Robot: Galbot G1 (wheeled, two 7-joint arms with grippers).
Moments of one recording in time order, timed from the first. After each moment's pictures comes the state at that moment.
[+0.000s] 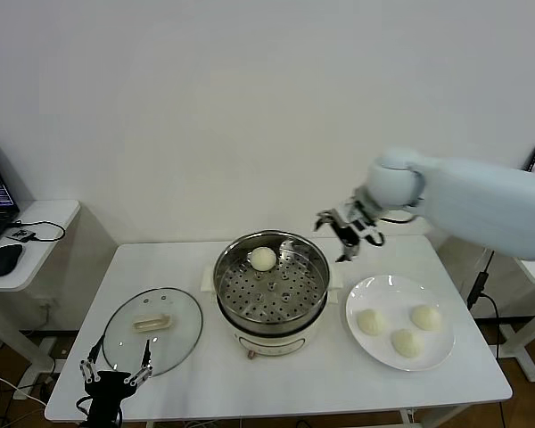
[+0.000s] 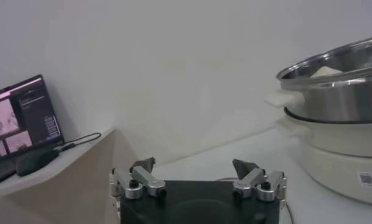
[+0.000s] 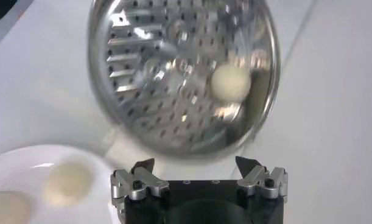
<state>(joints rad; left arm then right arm) 1.81 -1.28 -0.65 -2.10 0.04 -0.04 -0.17 0.69 0.67 -1.38 1.58 0.21 -0.20 -0.95</state>
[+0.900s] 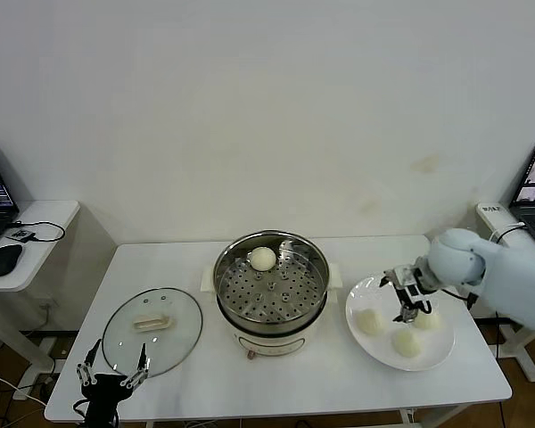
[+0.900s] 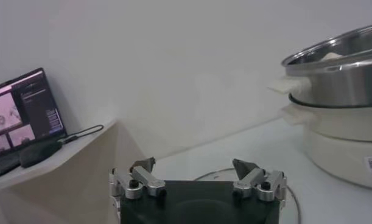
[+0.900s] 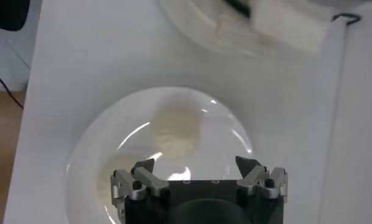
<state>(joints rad) 1.80 -1.29 -0.67 -2.06 0.04 -0.04 -0.17 0.19 0.53 -1.12 1.54 0.01 -0.29 -0.91</state>
